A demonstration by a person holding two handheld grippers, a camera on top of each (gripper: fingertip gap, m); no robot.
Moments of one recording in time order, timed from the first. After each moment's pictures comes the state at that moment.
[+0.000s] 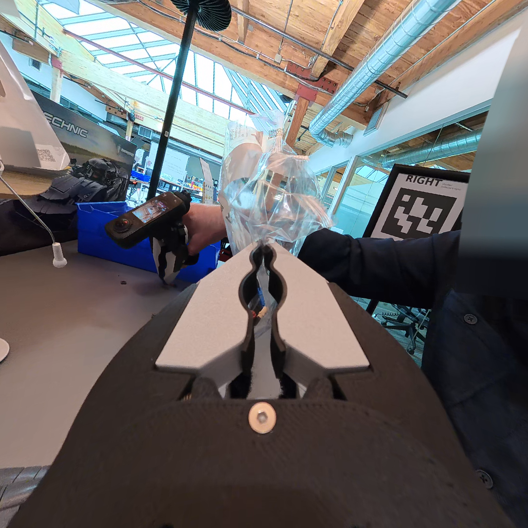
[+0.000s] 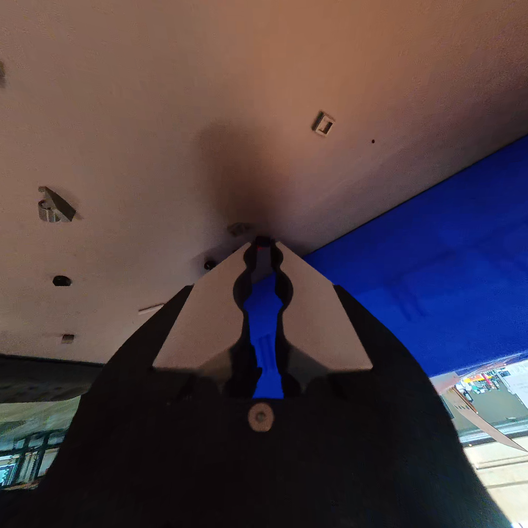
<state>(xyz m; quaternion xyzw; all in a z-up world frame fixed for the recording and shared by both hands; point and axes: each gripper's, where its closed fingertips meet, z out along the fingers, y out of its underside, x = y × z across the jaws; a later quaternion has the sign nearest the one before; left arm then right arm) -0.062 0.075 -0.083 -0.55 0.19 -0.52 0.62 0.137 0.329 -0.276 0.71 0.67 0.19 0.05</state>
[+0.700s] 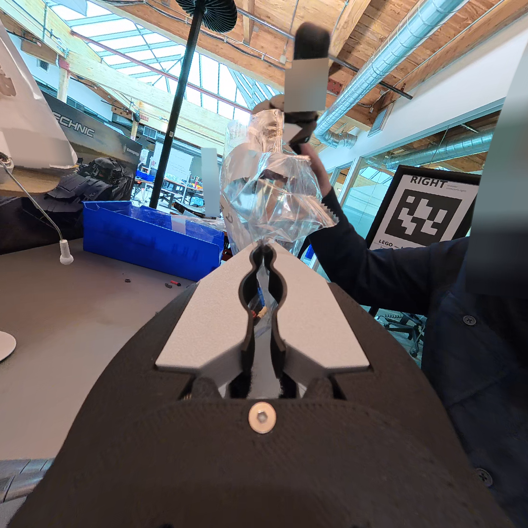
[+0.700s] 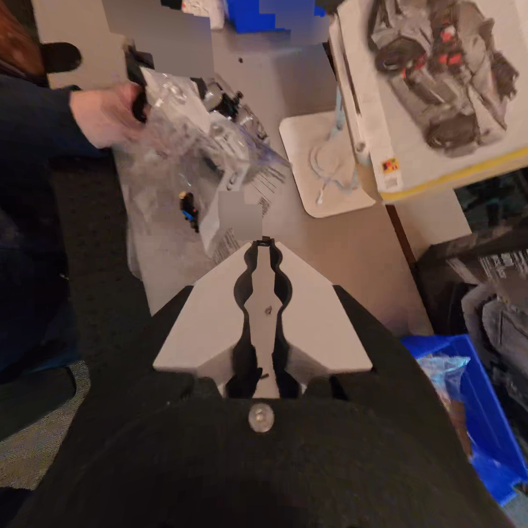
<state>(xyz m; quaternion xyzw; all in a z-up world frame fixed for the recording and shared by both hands) -0.064 0.077 -0.085 -0.55 0.19 -0.52 0.62 0.049 0.174 -0.020 0.55 0.74 -0.26 -0.28</state>
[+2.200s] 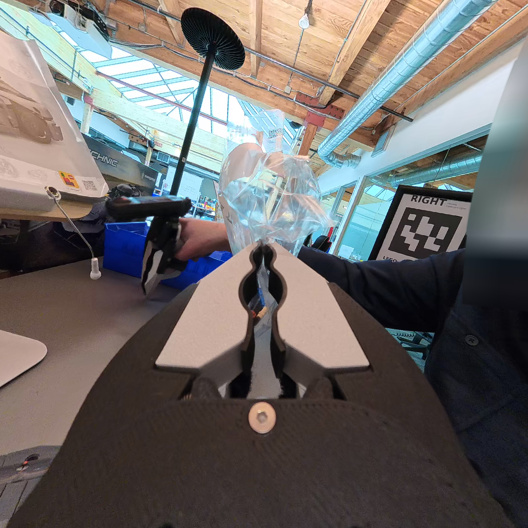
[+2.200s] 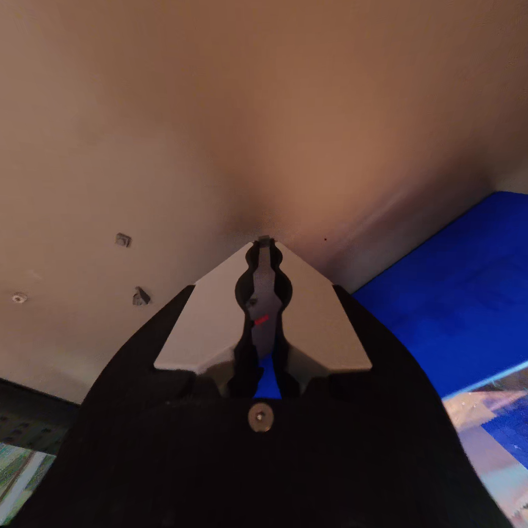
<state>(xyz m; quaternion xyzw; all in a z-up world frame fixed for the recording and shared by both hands) -0.088 0.073 -0.071 -0.53 0.17 -0.51 0.65 0.058 0.339 -0.259 0.78 0.62 0.00 -0.04</state>
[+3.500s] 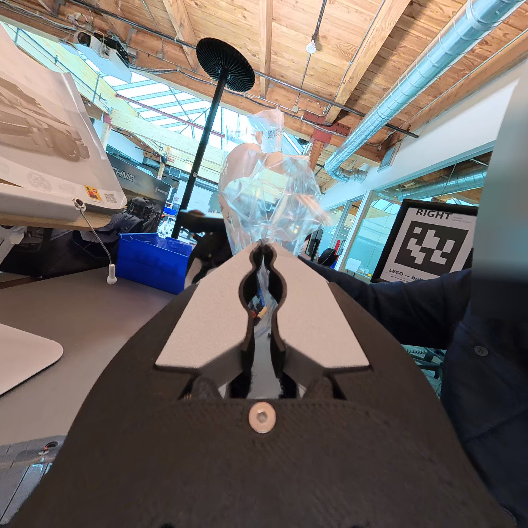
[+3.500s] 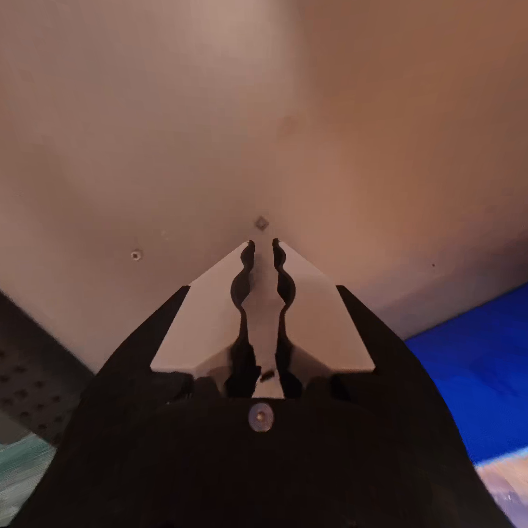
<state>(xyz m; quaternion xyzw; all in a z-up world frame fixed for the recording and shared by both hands) -0.102 0.072 -0.066 -0.52 0.14 -0.50 0.67 0.043 0.246 -0.256 0.71 0.70 -0.08 -0.08</state>
